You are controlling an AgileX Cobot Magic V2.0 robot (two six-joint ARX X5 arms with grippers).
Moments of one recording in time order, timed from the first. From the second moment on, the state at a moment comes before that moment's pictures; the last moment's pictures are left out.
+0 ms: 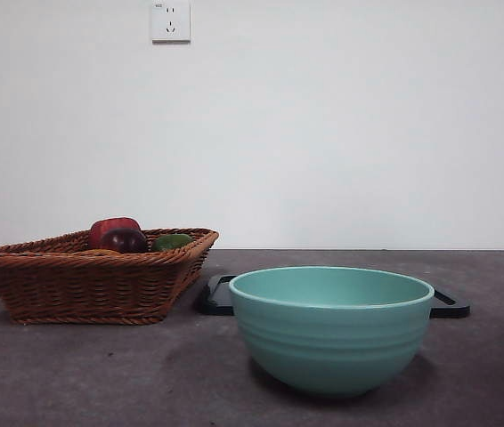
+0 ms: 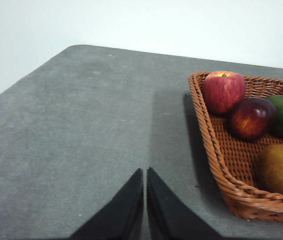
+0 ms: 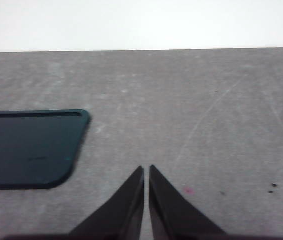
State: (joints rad) left arm 0.03 0.01 0.03 -0.18 -0.03 -0.10; right arm -0.03 0.01 0.02 -0.16 -0.05 0.08
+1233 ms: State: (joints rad) left arm -0.08 0.29 0.73 -0.44 0.18 -0.26; right arm 0.10 0.46 0.79 -0.49 -0.28 0.32
